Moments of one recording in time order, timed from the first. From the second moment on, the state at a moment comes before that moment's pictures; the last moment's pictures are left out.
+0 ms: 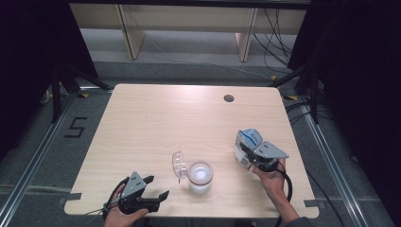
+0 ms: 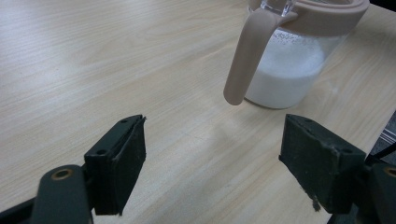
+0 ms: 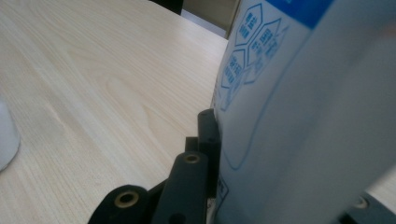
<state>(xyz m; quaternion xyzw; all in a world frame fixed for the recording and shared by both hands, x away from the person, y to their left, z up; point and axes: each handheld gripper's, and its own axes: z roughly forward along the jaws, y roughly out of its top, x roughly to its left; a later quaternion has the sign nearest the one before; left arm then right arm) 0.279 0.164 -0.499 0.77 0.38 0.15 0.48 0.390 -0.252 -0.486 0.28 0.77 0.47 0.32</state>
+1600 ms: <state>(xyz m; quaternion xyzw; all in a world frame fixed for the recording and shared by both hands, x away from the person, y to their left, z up) 0.280 0.166 -0.499 0.78 0.38 0.16 0.47 0.337 -0.279 -0.476 0.40 0.75 0.46 0.26</state>
